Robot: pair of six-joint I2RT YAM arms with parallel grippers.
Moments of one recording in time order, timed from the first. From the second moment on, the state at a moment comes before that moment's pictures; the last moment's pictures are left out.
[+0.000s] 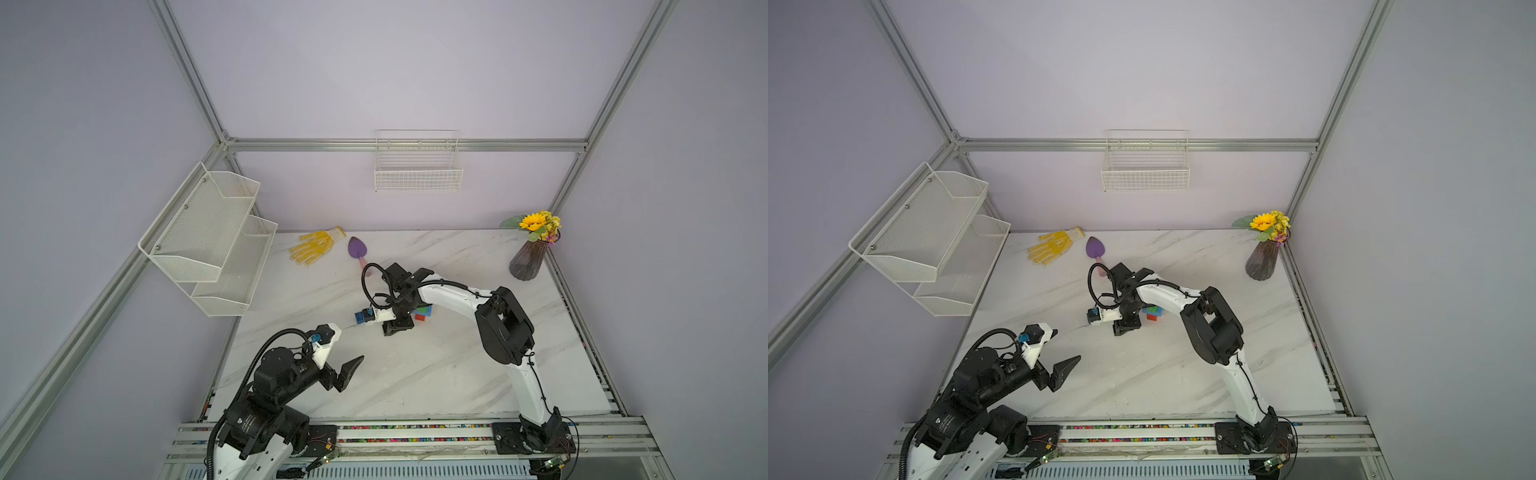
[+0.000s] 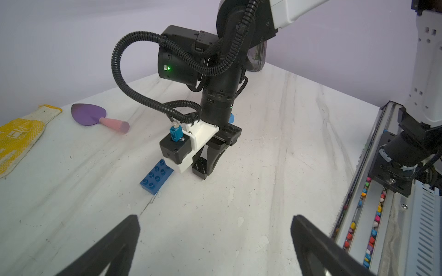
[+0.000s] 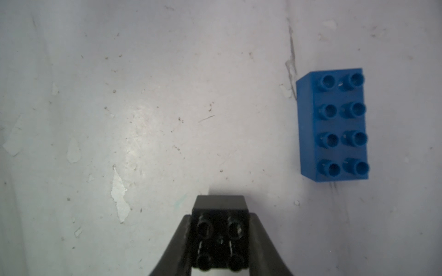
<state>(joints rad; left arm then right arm) -0.39 0.25 0.49 -0.59 0.34 0.09 0.75 2.22 1.77 -0.88 -0.39 -1.03</state>
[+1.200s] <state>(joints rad) -0.39 0.25 0.49 -0.59 0.34 0.09 0.56 1.99 1.74 -0.99 -0.19 -0.78</state>
